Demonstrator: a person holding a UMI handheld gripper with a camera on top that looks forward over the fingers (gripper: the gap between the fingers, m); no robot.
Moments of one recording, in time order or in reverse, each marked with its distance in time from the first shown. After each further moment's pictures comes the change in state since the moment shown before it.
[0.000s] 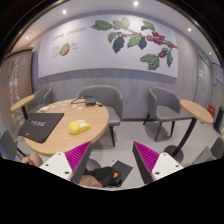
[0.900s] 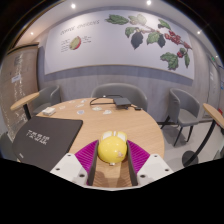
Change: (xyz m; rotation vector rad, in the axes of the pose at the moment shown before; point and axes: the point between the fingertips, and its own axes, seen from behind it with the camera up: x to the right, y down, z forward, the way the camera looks) arm -0.173 -0.024 0.181 0.010 -0.089 -0.024
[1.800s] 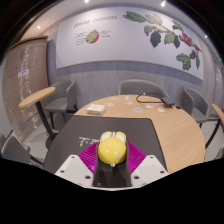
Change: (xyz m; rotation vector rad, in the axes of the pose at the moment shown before) arm -0.229 0.000 -0.008 -0.062 -0.067 -0.009
